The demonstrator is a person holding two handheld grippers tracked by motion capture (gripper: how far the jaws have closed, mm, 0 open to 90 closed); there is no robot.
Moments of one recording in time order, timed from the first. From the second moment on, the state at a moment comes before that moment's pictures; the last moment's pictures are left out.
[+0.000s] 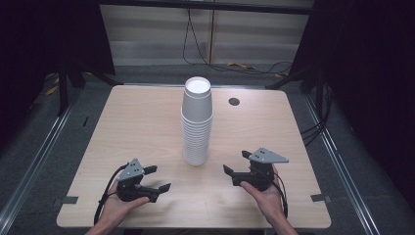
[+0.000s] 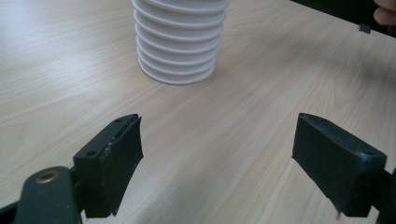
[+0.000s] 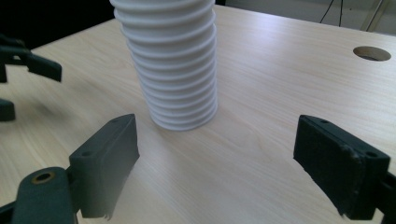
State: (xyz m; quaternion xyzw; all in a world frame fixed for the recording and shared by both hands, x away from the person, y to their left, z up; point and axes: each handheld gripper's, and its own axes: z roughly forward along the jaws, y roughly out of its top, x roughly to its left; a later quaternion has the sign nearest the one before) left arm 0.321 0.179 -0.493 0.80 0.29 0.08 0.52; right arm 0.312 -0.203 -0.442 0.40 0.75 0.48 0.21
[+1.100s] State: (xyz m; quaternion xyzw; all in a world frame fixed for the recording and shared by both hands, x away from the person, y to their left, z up) left arm 0.313 0.180 -0.489 0.80 0.28 0.09 0.52; right arm 0.347 -0.171 -0.351 0.31 0.74 0.56 0.19
